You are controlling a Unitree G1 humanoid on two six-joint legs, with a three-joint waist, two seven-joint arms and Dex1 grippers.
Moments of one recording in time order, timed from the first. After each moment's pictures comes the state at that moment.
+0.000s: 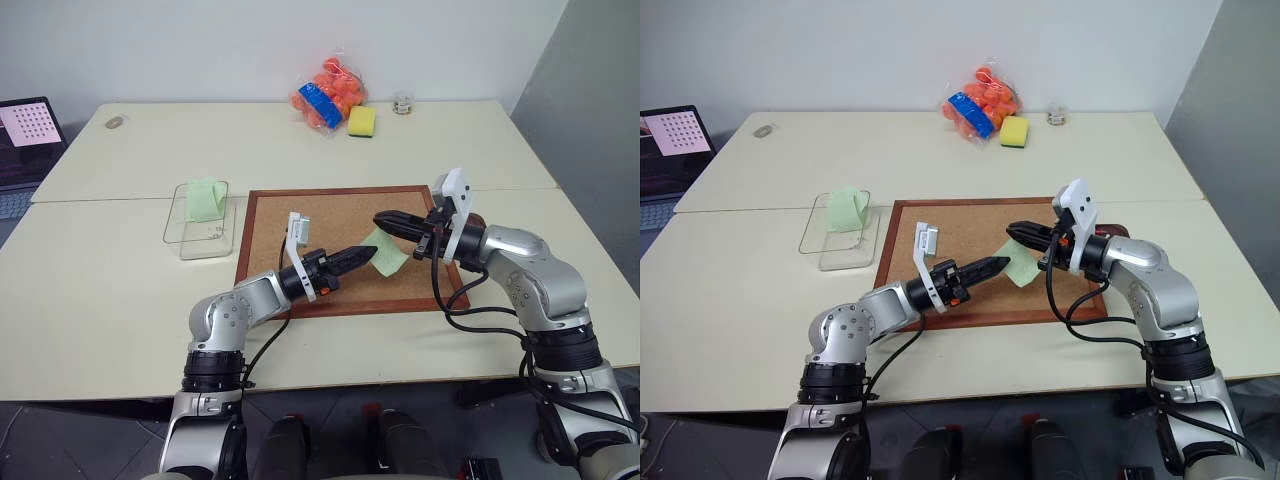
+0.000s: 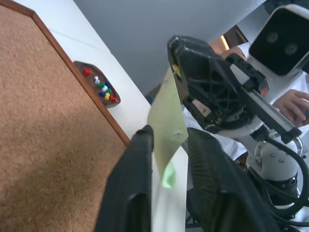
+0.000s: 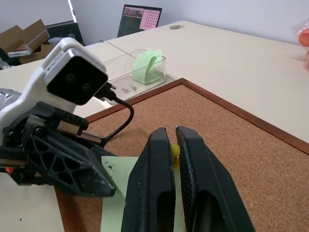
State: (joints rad) left arm -0.48 0.15 0.10 0.04 -0.86 0.97 -0.67; right arm -0.58 -0.46 0.05 -0.08 0.45 0.58 0.82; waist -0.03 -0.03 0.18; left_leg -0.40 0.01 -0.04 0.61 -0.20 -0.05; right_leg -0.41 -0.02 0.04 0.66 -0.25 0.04
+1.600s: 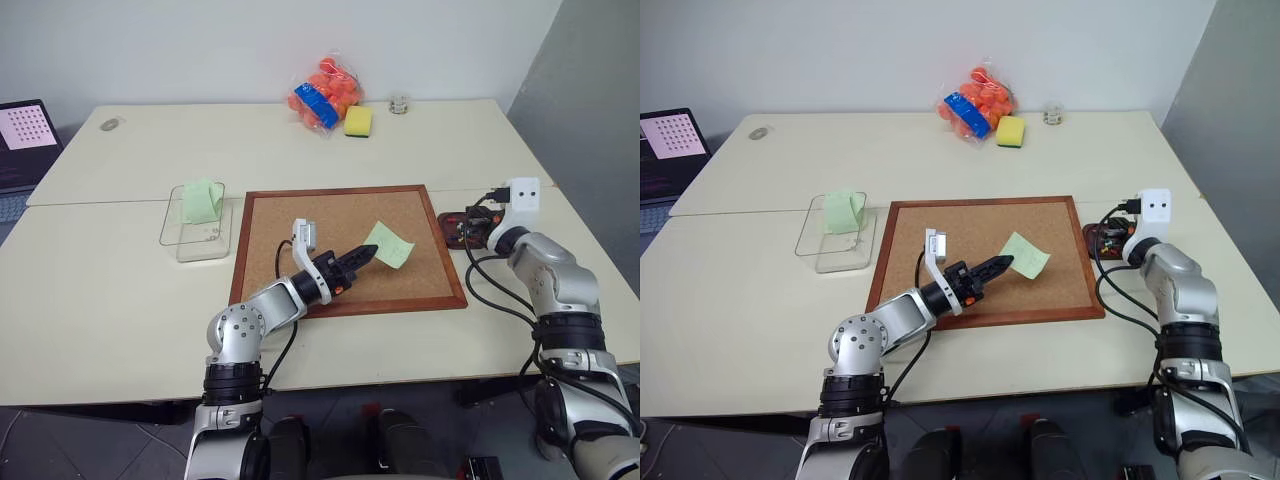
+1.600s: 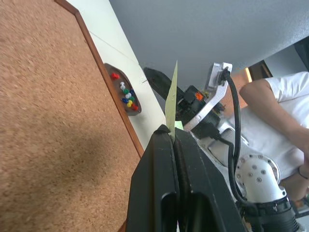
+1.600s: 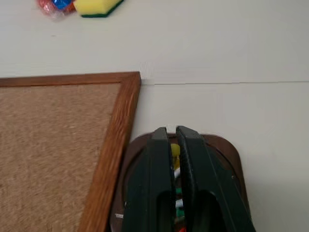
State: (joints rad) left arm -0.43 0.02 0.16 -0.01 -0.94 0.97 -0.37; right arm -0.67 -0.42 -0.20 0.44 0.29 0.46 0.34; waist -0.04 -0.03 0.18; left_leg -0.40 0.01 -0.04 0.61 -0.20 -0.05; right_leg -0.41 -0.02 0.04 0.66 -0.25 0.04
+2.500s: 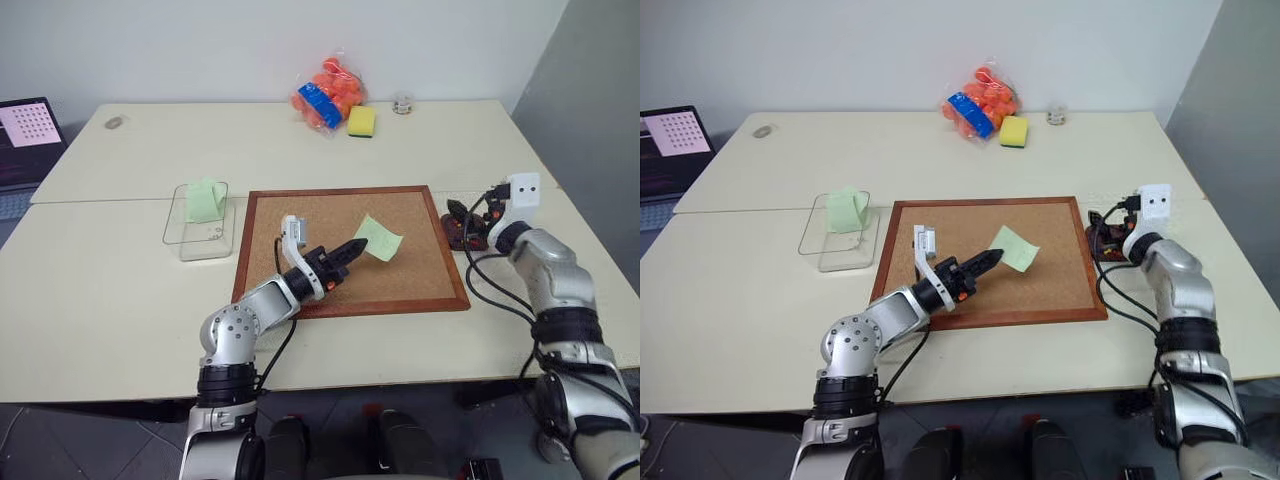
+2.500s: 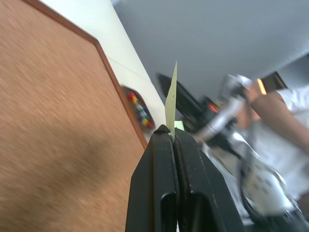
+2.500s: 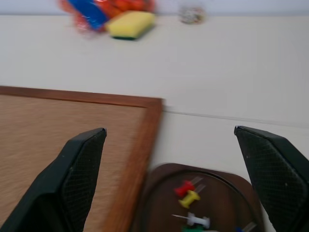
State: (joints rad) left arm -0.44 0.03 0.19 -0.03 -0.89 0.86 -0.31; right arm -0.58 -0.46 -0.16 0.30 0.32 0.33 0.56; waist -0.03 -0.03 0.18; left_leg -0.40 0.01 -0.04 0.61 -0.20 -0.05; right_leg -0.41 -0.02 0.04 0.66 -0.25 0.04
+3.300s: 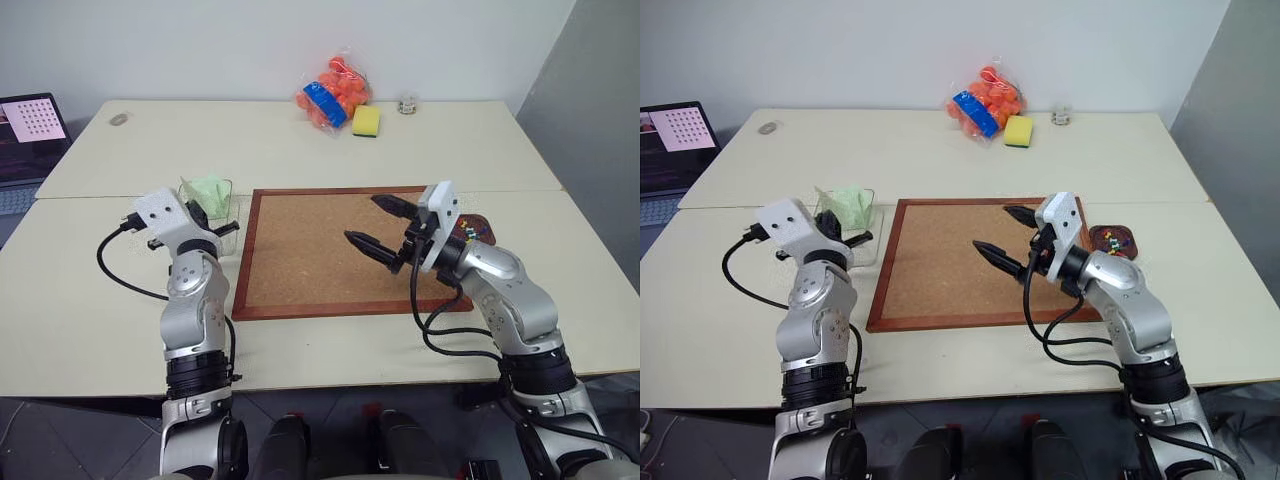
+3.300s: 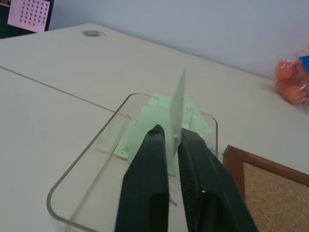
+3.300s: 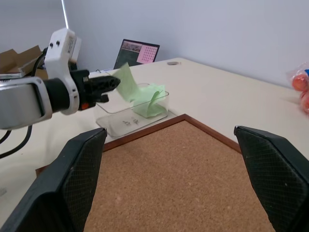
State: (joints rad) left arm -0.47 0.13 0.34 0.06 -0.24 0.32 0.23; right arm -0.50 -0.33 0.10 -0.18 0.40 0.39 0.70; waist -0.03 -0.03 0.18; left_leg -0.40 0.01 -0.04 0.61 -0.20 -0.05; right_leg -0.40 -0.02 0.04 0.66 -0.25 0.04
